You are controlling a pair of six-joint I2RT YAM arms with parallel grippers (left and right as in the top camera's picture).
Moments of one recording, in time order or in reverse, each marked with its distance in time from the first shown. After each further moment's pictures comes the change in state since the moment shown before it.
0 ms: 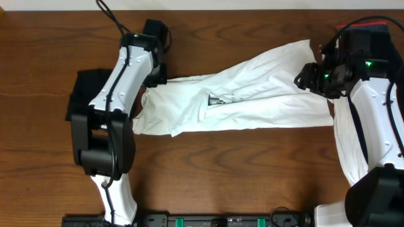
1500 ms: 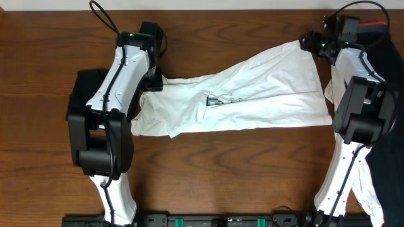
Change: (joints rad) left arm 0.018 0.000 0.000 -0.084 -0.006 -0.038; right arm -0.118 0.808 0.451 0.695 -0.092 -0.019
